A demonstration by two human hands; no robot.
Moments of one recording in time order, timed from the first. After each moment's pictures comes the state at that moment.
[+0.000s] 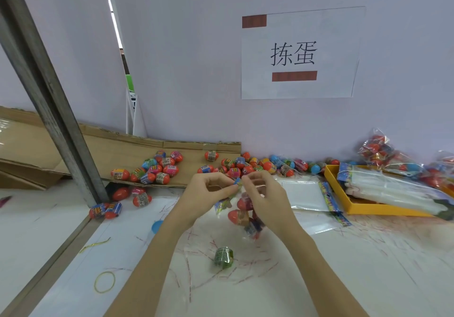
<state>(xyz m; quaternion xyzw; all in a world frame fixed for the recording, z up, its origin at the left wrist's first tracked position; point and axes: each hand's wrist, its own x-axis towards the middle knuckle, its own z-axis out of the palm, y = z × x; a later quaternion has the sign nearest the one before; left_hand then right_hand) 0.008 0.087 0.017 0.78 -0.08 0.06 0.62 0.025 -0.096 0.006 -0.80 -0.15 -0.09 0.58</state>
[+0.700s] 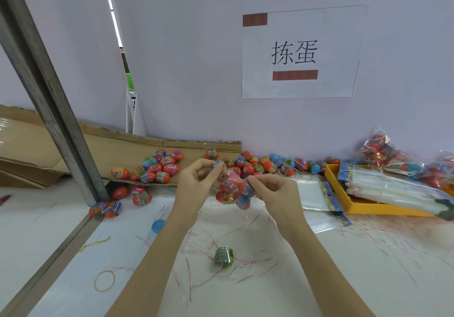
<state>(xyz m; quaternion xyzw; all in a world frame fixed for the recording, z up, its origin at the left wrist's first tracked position) 0.015 0.086 0.012 0.71 0.00 0.23 0.67 0.031 -0.104 0.006 -0.71 -0.05 -0.06 0.70</state>
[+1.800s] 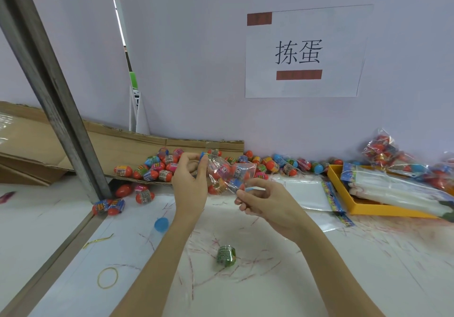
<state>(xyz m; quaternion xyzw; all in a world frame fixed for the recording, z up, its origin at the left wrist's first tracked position) 0.021 0.089 0.007 0.72 0.06 0.38 0.58 0.022 -0.108 0.014 -0.64 -0.15 0.19 0.73</state>
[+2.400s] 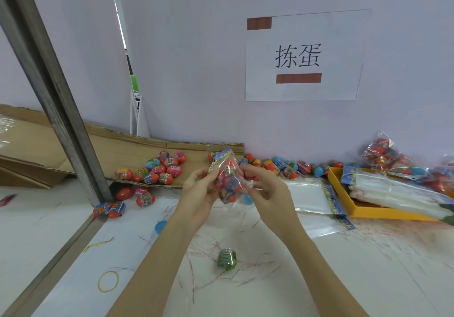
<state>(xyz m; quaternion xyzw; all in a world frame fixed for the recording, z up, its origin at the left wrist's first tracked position) 0.020 0.082 0.012 0.48 0.11 0.09 0.87 0.025 -0.097 0.005 -0.74 -0.23 -0.12 0.62</state>
